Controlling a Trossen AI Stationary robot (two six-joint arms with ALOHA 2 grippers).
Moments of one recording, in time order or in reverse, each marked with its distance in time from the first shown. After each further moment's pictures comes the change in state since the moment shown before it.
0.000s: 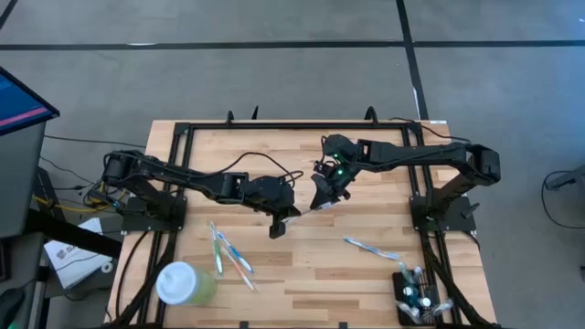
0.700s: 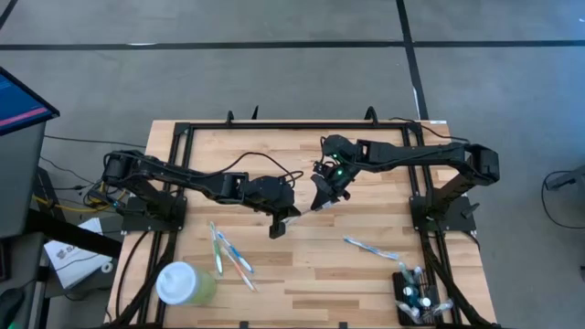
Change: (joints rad) left arm 0.000 0.000 0.000 0.001 0.000 0.007; right arm 0.000 0.008 0.000 0.000 -0.007 -0.005
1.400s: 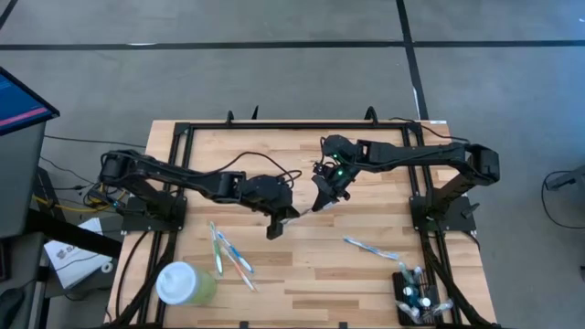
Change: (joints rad) left arm 0.000 -0.034 0.000 -0.016 0.029 -0.020; right arm 0.000 -0.003 0.000 0.007 -0.028 -0.015
